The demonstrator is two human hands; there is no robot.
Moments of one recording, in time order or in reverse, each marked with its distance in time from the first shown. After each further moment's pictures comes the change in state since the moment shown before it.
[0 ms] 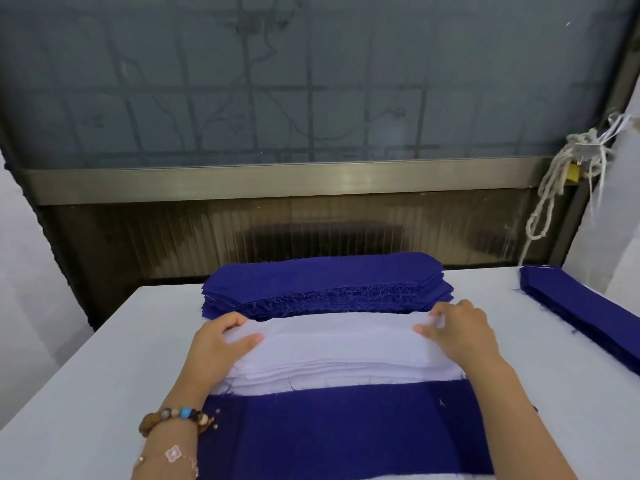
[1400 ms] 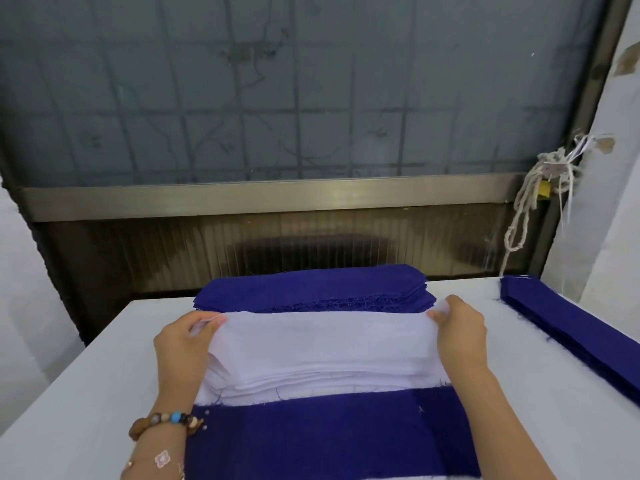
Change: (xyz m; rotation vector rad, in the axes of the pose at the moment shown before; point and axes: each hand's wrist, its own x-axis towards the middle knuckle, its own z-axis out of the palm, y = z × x) left_hand -0.008 0.032 -0.008 -0.149 0.471 -0.039; right_hand 0.004 0.001 -0.013 0.376 0.328 0.148
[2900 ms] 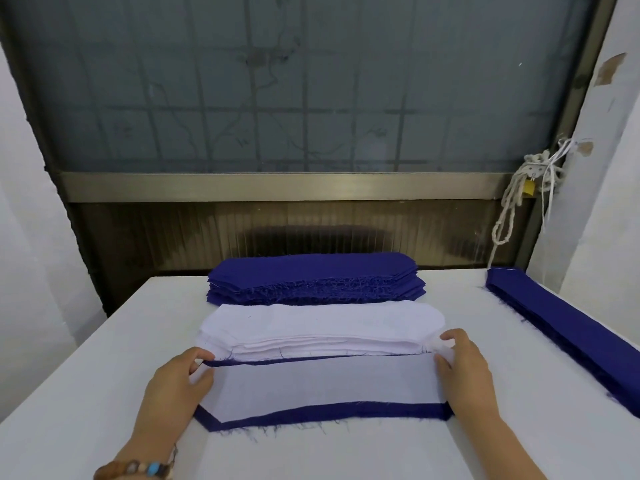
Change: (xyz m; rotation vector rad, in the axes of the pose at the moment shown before) left_hand -0.084 -0.024 -0.073 0.392 -0.306 -0.018; right_hand -0.085 0.068 -0.037 0.043 -0.171 -0.057
